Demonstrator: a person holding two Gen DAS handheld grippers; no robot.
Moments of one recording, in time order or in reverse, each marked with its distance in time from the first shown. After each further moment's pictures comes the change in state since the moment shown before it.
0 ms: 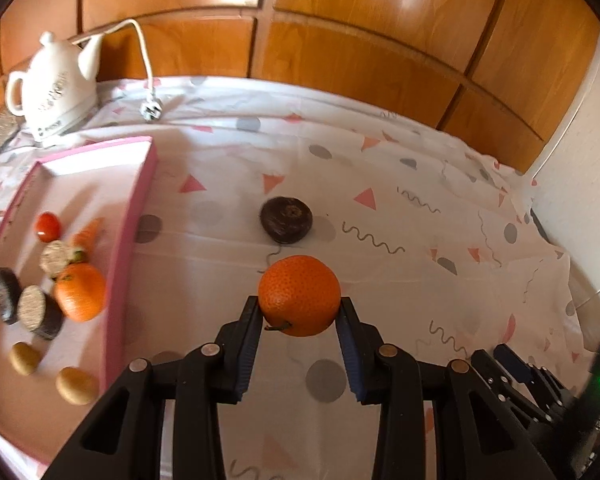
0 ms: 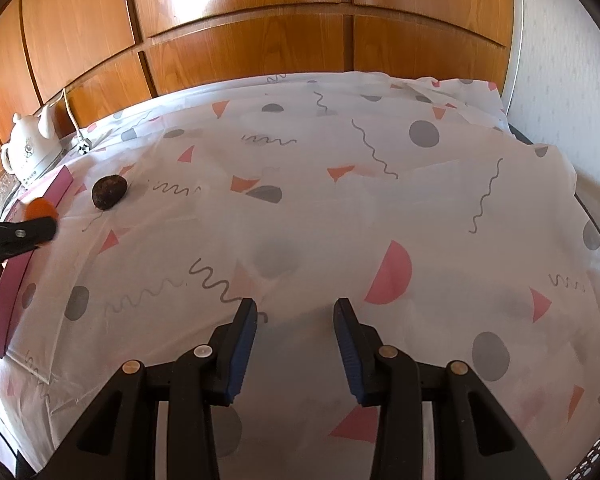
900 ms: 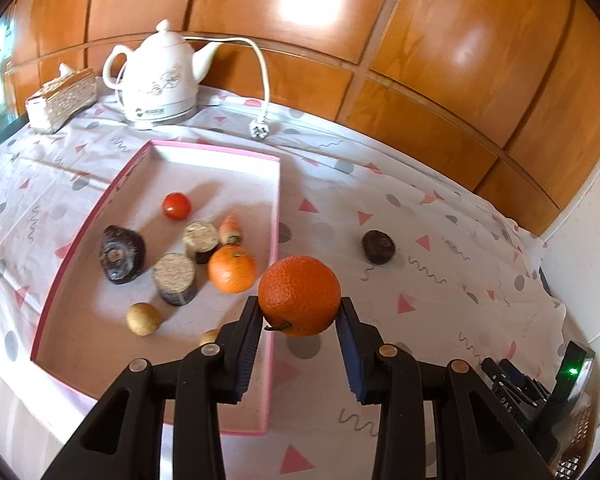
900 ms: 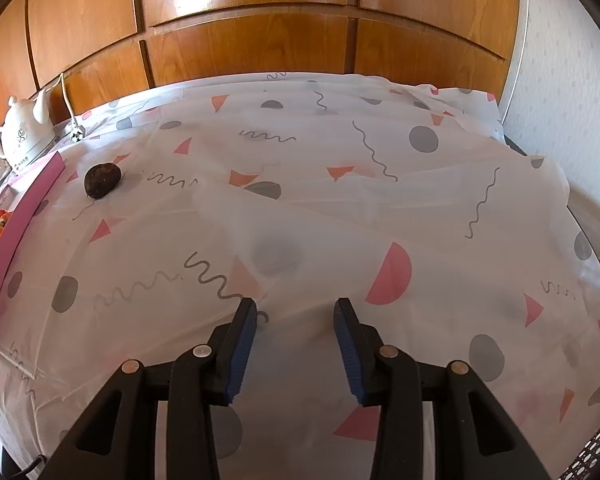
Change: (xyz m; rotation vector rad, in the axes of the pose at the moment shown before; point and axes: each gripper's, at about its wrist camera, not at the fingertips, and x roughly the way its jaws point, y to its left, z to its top) left arm -0.078 0.092 -0.028 -0.189 -0.114 0.059; right arm 0.001 0.009 -0.001 -0.043 -0.004 -0.057
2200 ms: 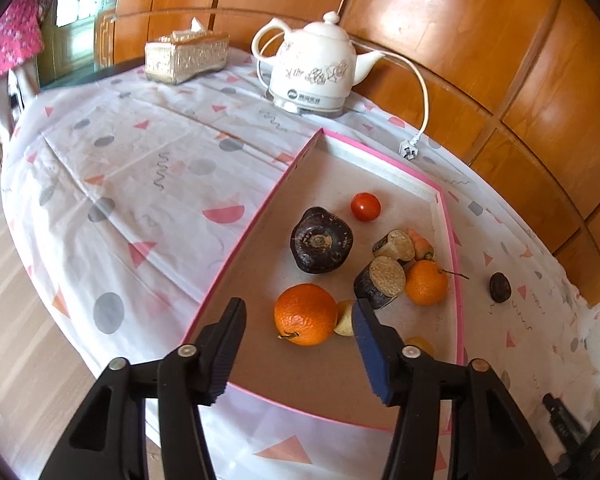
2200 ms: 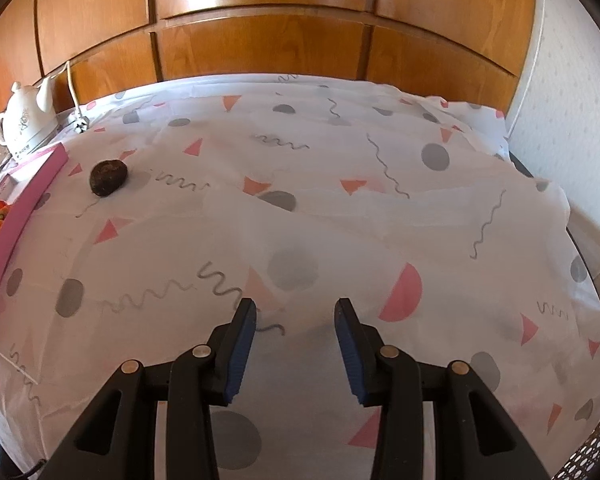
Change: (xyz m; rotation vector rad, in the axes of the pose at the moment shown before) left arm -0.019 0.127 -0.019 -0.238 -0.047 0.212; right arm -0.001 0.014 0.011 -0.059 -0.001 -0.011
